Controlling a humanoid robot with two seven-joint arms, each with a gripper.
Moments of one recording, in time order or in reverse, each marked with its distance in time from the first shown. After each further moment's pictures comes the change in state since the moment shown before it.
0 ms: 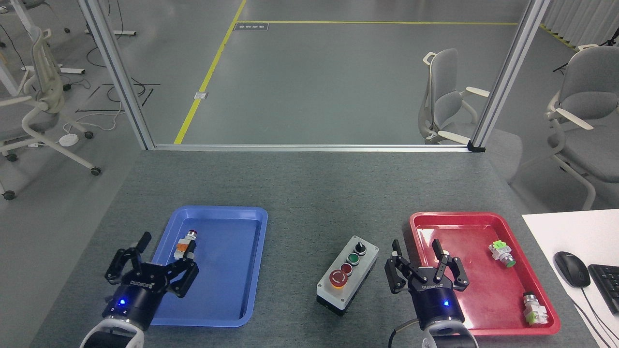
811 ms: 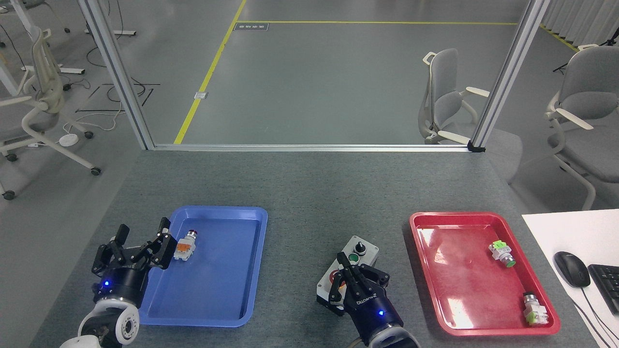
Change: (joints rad) left arm -0.111 -0.056 0.070 0.163 0.176 0.034 0.016; right arm -0.001 0.081 0.197 0.043 0.126 -0.077 0.070
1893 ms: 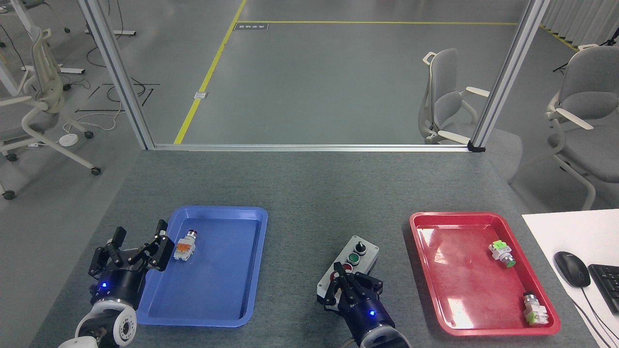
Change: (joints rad) left arm 0.002 0.009 0.000 0.022 -0.005 0.006 0.000; right arm -0.042 0.020 0.011 0.090 -0.003 0.051 0.058
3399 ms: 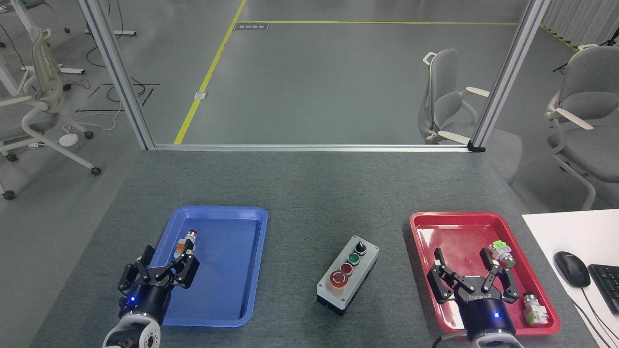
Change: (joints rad) left arm 0.010 -0.053 -0.063 0.079 -0.021 -0.007 0.005; right arm 0.102 -0.168 -0.406 -0.190 -0.131 -0.105 -0.125
